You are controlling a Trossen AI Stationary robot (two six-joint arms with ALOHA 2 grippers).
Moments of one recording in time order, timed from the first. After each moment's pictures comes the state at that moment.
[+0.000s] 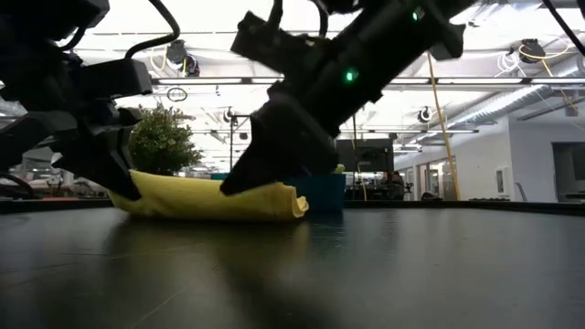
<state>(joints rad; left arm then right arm) -0.47 1.43 0.58 -0.29 -0.52 -0.38 0.34 2.08 1.27 0.05 0.52 -0.01</state>
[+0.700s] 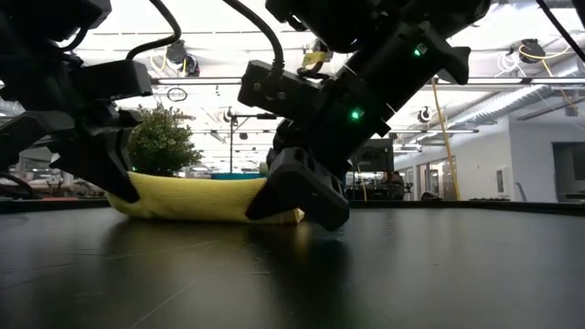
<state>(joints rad) -0.46 1.43 0.58 -0.29 -0.49 -0.38 0.35 2.14 1.27 -0.02 0.60 0.02</state>
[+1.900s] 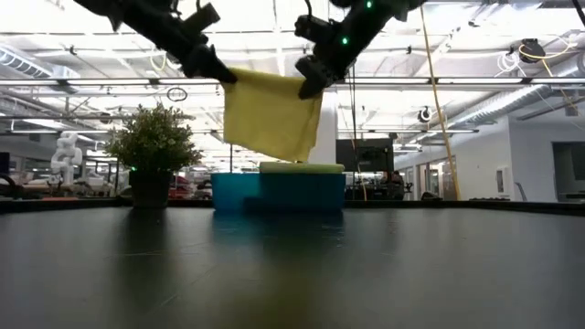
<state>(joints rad) 0.44 1.12 0.86 -0.11 -0.17 0.60 -0.16 1.65 1.26 -0.26 0.65 -0.26</state>
